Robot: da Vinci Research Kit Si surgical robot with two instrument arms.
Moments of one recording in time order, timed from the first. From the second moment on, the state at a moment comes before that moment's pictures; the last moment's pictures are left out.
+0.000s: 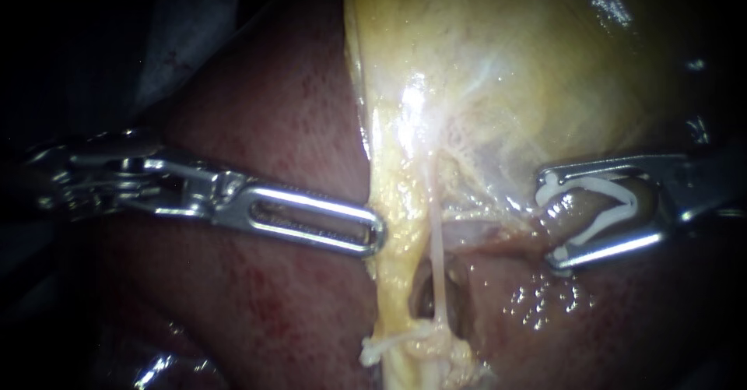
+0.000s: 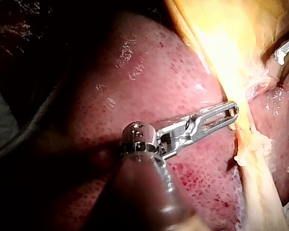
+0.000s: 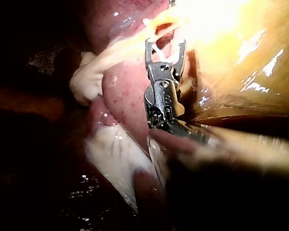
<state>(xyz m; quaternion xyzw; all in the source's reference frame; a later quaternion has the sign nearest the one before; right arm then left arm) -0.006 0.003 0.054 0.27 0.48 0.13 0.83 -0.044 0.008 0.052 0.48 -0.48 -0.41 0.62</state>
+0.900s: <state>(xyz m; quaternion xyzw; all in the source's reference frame) -0.001 -0.001 0.057 0.29 0.48 0.11 0.82 -0.042 0.007 0.047 0.49 -0.47 -0.40 0.61</state>
